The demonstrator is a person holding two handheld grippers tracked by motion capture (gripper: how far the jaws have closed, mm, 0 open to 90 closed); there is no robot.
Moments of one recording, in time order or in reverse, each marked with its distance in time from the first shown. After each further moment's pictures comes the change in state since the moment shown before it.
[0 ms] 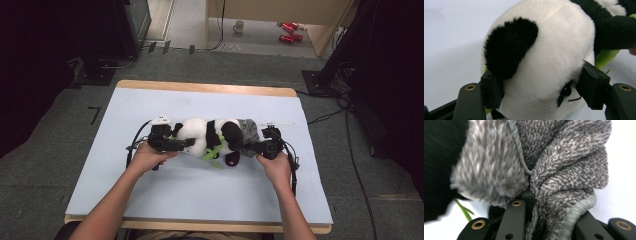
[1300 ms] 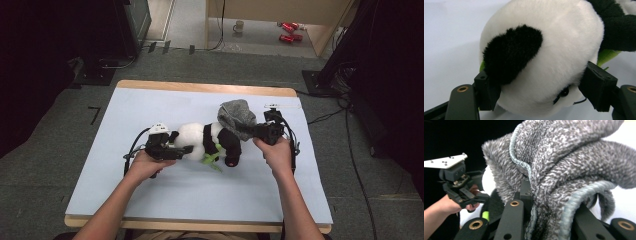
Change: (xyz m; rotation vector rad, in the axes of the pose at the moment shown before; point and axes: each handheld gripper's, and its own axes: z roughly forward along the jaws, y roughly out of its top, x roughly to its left) left arm -0.013 -0.019 -0.012 -0.004 0.039 0.009; right arm 0.034 0.046 -0.035 -0.167 0.265 -0.056
